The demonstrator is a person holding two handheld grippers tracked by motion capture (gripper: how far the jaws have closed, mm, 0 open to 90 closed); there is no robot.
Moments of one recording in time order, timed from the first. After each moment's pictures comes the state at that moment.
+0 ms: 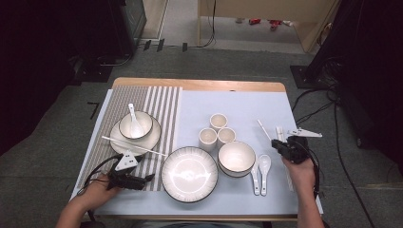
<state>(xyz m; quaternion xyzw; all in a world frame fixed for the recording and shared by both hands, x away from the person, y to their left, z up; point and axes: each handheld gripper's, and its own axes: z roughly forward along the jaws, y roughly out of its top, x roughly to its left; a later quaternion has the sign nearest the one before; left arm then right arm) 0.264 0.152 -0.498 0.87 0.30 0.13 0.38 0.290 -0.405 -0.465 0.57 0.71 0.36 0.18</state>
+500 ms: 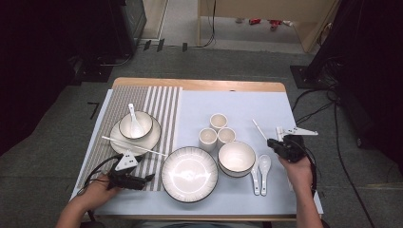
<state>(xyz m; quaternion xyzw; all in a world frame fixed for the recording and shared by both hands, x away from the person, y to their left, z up) 0.264 0.152 -0.498 0.87 0.30 0.13 0.38 0.293 -0.393 -0.460 0.56 0.73 0.37 0.17</state>
